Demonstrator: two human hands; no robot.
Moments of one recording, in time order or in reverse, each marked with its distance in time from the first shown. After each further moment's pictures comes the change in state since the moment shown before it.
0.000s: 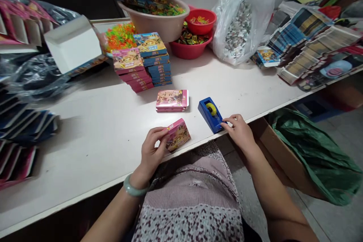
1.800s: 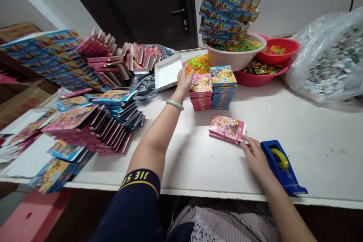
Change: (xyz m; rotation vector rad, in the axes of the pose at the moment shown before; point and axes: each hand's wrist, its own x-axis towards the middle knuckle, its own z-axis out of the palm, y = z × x) left_hand 0.277 -0.153 -0.098 0.133 0.323 -0.207; right_hand 0.064 -0.066 0.145 0.450 -0.110 -0.024
